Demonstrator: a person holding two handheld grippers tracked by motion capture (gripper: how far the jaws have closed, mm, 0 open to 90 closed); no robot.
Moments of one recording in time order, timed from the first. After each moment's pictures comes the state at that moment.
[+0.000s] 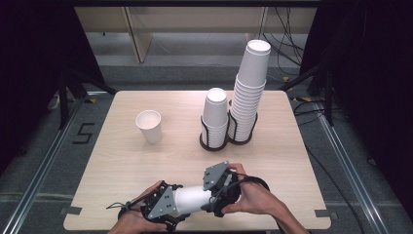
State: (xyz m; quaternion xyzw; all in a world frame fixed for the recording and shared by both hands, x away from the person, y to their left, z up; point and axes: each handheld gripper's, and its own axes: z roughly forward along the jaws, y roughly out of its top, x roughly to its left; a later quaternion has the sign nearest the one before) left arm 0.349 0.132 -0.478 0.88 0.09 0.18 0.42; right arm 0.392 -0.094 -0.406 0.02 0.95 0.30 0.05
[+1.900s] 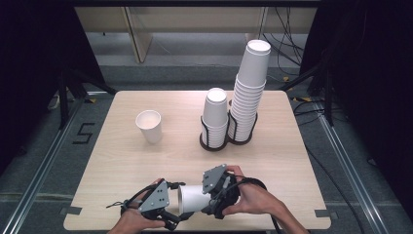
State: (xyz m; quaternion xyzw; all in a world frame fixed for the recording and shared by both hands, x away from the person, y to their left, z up) left arm 0.351 0.134 -0.468 0.83 0.13 0.12 0.52; right arm 0.393 -0.092 -0.418 0.00 0.96 0.29 0.04
